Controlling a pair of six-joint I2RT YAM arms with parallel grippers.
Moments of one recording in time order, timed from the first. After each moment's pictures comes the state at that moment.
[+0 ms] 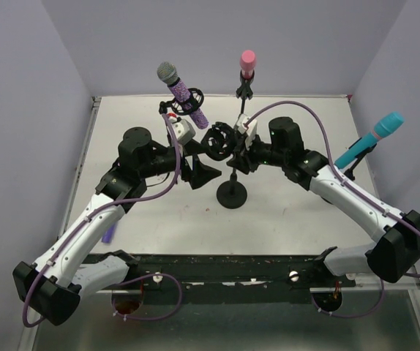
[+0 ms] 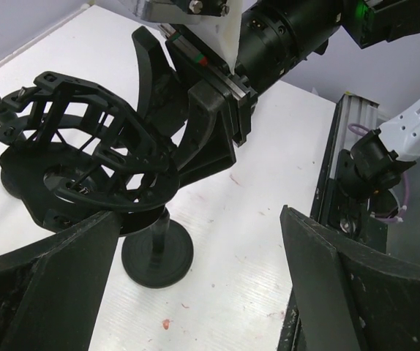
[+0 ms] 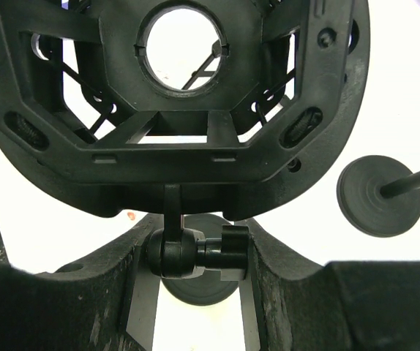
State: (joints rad) left arm -0.53 1.02 1.02 -0.10 0.69 -0.10; right arm 0.62 1.36 1.13 -0.24 -0.43 -0.27
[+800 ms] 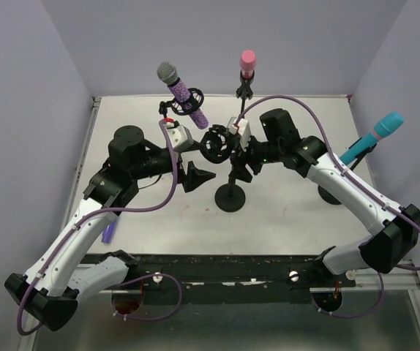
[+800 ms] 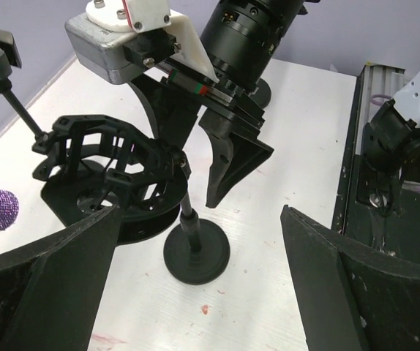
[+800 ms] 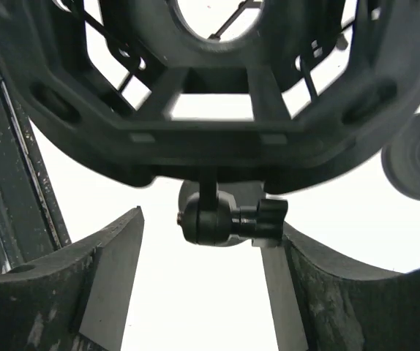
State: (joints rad) left arm -0.53 0.99 1.11 -0.27 0.69 0.10; right arm 0.64 1.43 1.36 -0.65 -0.46 -0.34
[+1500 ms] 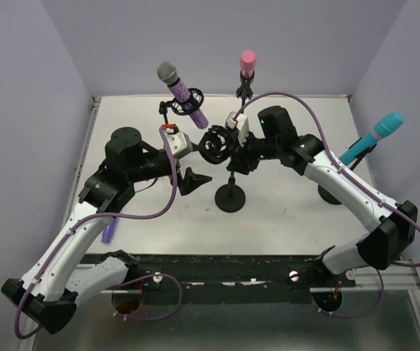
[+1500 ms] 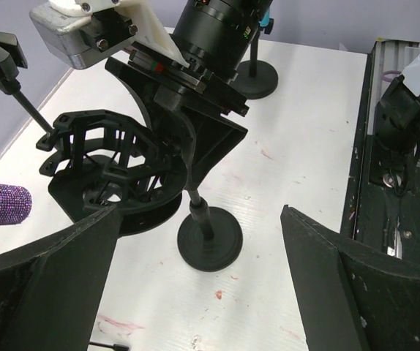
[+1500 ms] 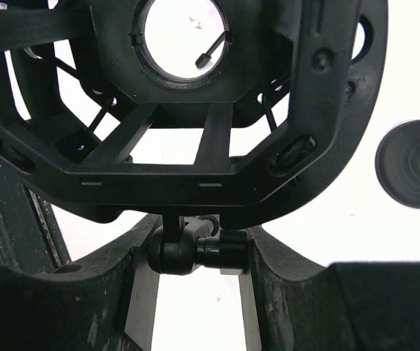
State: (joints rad) left arm -0.53 0.96 1.14 -0.37 0.70 0.22; right arm 0.64 1.45 1.39 -0.60 -0.45 -0.29
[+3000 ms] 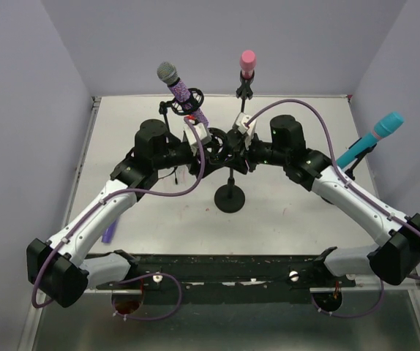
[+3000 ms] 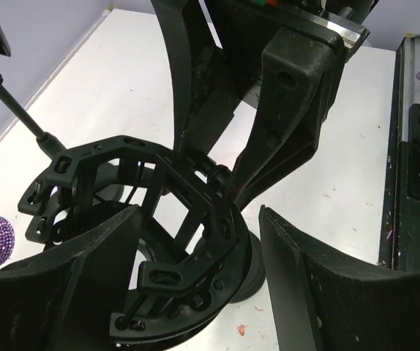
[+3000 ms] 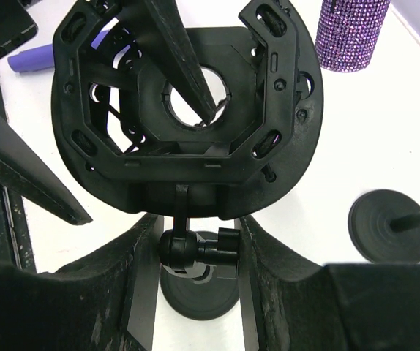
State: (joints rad) left arm -0.54 1.17 1.07 -0.10 0.69 0.19; right arm 0.64 1.34 1.19 -0.28 -0.47 -0.27
